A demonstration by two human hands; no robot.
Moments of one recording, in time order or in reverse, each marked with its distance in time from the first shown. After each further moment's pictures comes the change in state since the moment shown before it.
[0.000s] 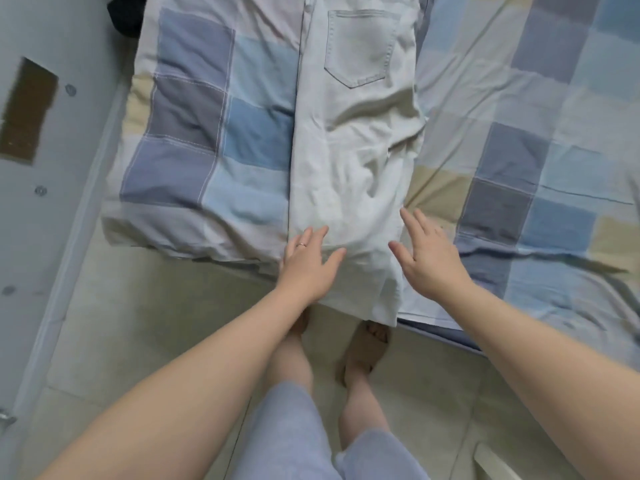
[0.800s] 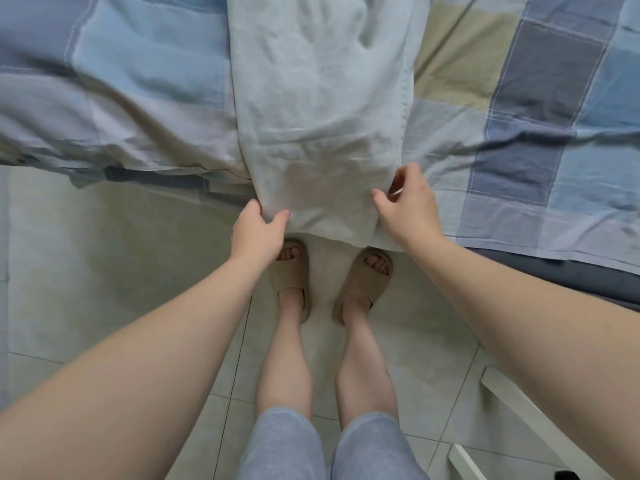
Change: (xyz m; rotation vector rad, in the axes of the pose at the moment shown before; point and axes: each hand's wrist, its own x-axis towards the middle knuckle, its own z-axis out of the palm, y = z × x) left_hand 0.026 -0.136 0.117 -0.327 0.188 -0.242; right_hand 0.012 0.054 0.175 0.436 0.225 0.213
